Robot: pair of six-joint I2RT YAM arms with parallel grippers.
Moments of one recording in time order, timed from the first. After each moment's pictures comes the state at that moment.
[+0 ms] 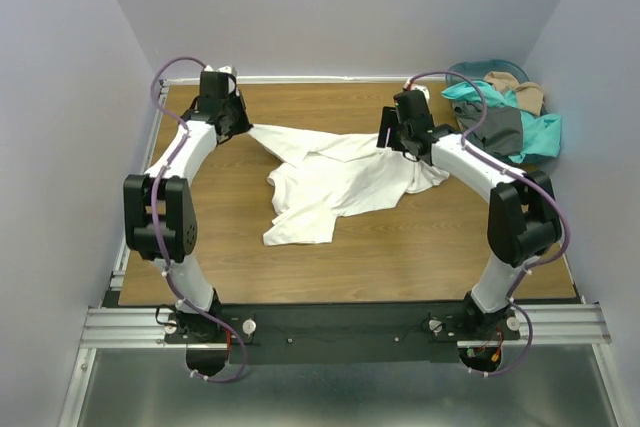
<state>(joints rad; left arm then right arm) -0.09 1.80 1.41 -0.35 0.11 -0.32 0.40 1.75 1.29 -0.28 0.25 0.41</state>
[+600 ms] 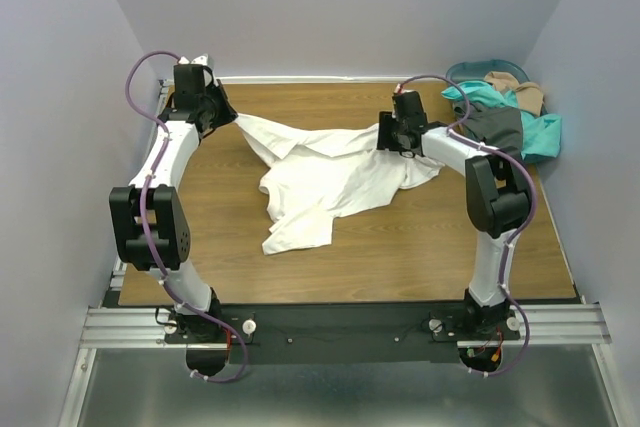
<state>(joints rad) 0.01 1.71 1.43 -0.33 0.21 -0.36 0.34 2.02 1.42 -0.19 0.10 0.29</state>
